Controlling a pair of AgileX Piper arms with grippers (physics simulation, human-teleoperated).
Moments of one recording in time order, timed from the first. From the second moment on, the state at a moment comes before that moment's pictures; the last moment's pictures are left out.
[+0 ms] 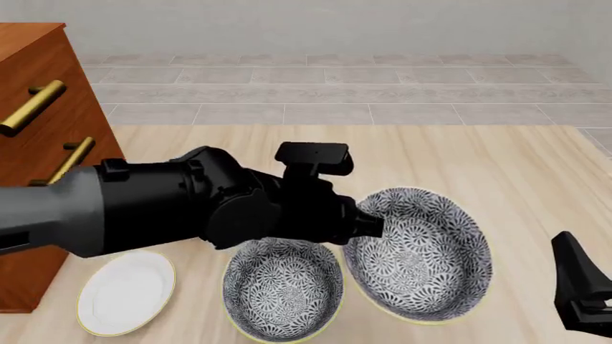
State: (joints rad) left arm -0.96 1.59 -1.09 0.33 -0.53; right arm -0.03 0.00 0.00 -0.02 0.08
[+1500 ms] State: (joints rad) left arm -0.77 1.41 -1.07 0.46 -0.57; right arm -0.03 0.00 0.00 -0.02 0.09
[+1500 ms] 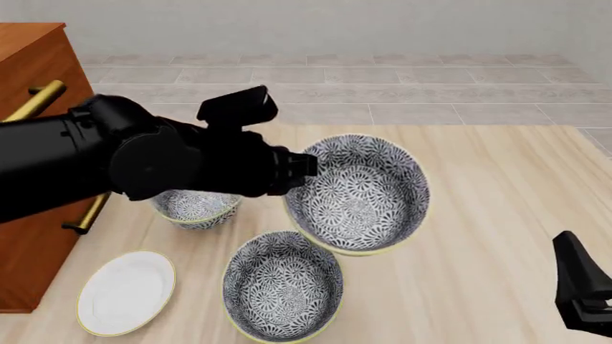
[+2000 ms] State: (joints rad) left arm -0.74 1.36 -1.08 0.50 -0.56; right arm -0.03 0.00 0.00 -0.01 0.09
